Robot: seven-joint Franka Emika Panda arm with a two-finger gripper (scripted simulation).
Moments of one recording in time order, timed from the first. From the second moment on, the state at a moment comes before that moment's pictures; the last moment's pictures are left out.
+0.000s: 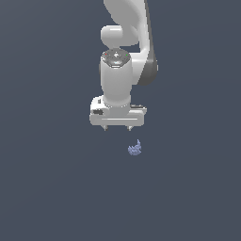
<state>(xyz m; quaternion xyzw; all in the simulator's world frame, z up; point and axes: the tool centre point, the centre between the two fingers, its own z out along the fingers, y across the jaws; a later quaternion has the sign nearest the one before) 0.011 -0.013 0.187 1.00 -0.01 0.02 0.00</state>
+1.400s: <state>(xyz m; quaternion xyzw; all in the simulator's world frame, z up) 0.020 0.011 0.167 1.00 -0.05 0.02 0.01</state>
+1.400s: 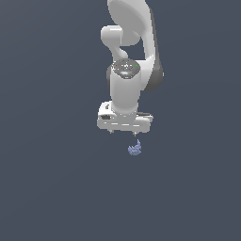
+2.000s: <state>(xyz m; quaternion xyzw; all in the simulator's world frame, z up) 0.026 0.033 0.143 0.98 -0.19 0.01 0.00</state>
